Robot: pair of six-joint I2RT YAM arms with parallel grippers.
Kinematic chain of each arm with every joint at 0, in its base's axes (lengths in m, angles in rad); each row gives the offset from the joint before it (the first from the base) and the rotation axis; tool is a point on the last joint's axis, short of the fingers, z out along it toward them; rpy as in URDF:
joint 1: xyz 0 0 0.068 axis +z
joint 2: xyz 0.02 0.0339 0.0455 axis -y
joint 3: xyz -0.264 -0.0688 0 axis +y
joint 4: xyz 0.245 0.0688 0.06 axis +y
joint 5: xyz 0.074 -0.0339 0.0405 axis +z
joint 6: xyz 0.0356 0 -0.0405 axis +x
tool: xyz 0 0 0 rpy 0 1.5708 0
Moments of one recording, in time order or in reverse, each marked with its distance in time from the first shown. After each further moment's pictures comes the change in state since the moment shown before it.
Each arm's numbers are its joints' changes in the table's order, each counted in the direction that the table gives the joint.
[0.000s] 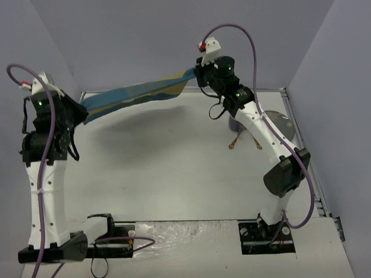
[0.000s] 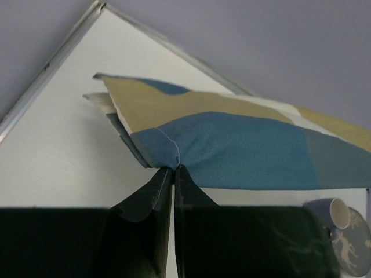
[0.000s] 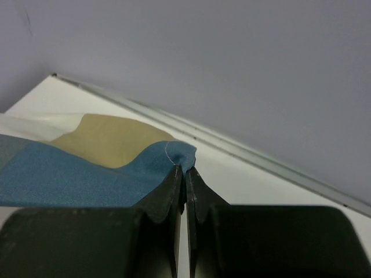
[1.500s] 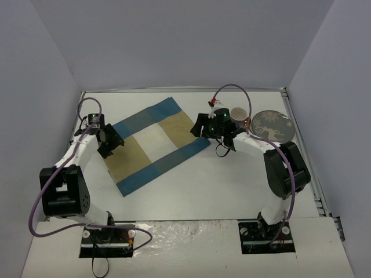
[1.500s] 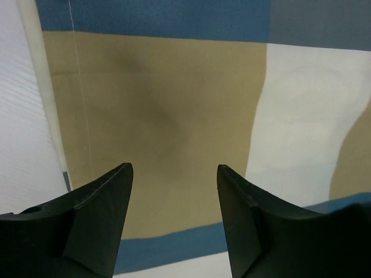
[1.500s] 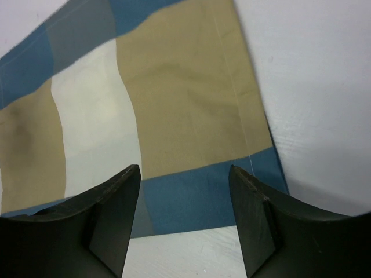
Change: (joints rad) left arm -0.012 -0.361 0.606 -0.301 -0.129 -0.126; right arm -0.058 0.071 0.863 -0.384 0.216 0.482
